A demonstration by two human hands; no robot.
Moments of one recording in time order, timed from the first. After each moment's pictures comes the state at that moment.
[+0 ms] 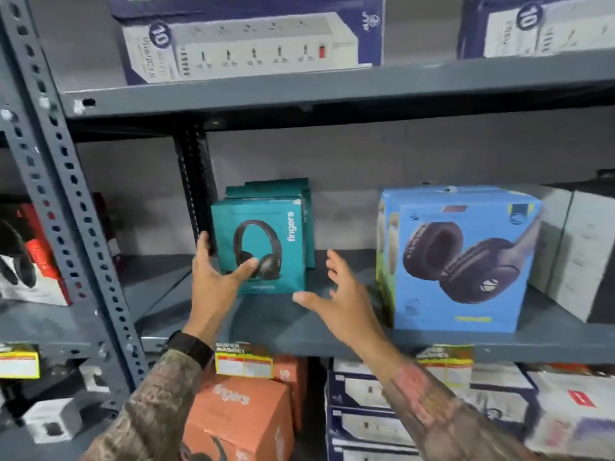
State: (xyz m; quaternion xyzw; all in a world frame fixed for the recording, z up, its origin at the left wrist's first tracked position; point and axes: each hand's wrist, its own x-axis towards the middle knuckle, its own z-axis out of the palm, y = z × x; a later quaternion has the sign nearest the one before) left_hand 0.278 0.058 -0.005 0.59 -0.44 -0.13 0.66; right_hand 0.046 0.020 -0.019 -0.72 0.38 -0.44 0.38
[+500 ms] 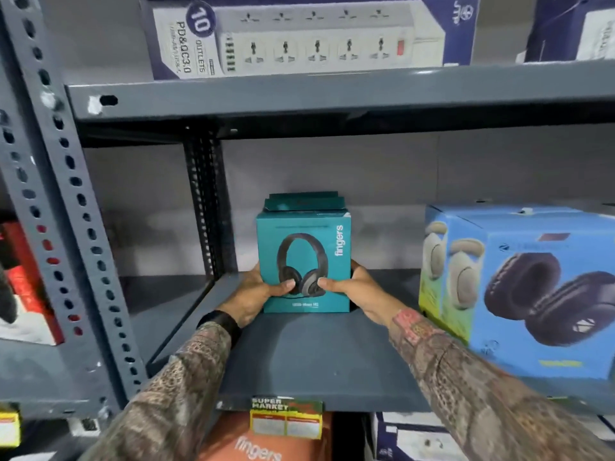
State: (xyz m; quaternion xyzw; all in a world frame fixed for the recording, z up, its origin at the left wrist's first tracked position) left_hand 0.360 -0.058 -0.016 0.50 -0.51 -0.40 0.57; right_hand 0.129 -0.120 -0.007 -0.66 0.37 -0.39 0.53
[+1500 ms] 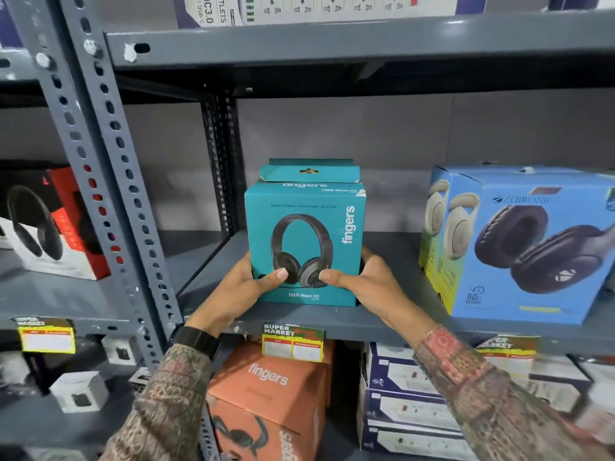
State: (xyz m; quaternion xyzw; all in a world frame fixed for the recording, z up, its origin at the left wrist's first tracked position) left_hand 0.343 0.073 -0.032 0.55 -0.57 -0.32 0.52; right_hand 0.099 -0.011 -0.030 -0.71 0.35 -0.41 0.46
